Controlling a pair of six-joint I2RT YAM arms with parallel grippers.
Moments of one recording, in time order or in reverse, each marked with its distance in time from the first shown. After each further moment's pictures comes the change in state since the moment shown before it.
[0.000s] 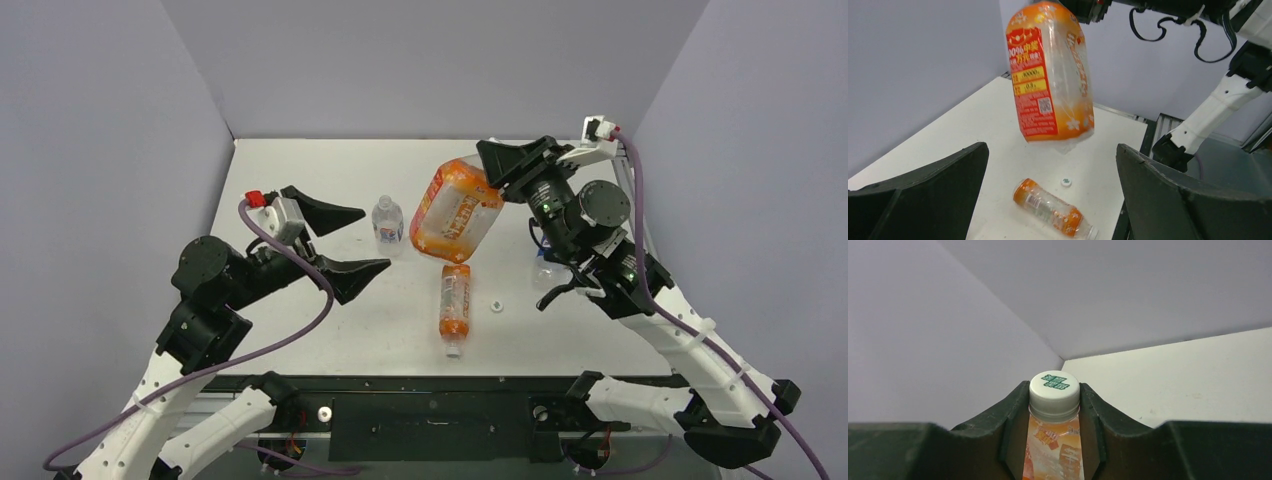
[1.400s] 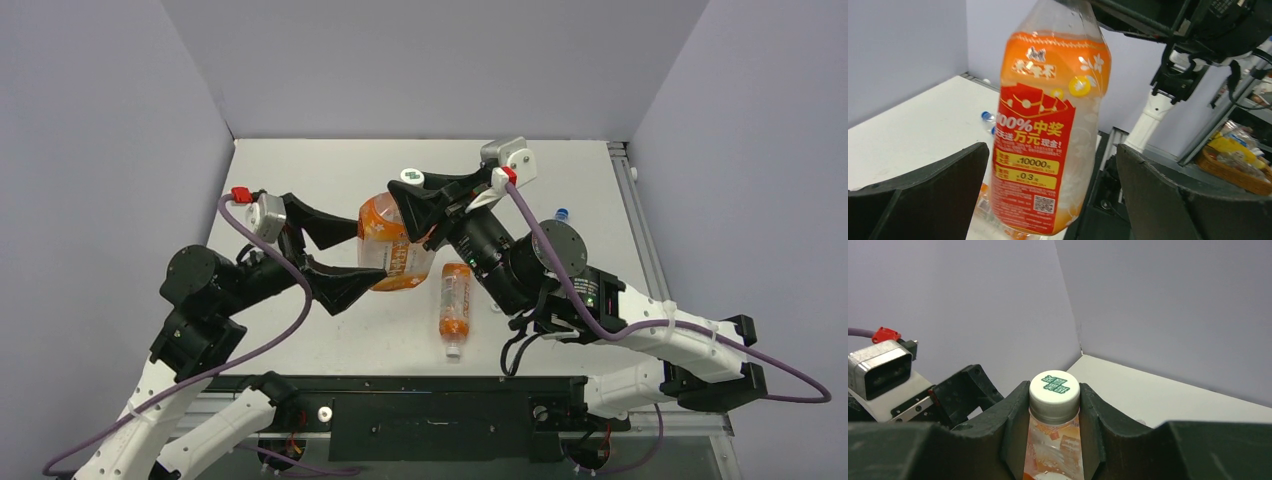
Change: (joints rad) left arm 0.000 -0.030 -0.005 0.048 0.033 -0.238; right arm 0.634 0.182 0.253 0.103 0.253 -0.630
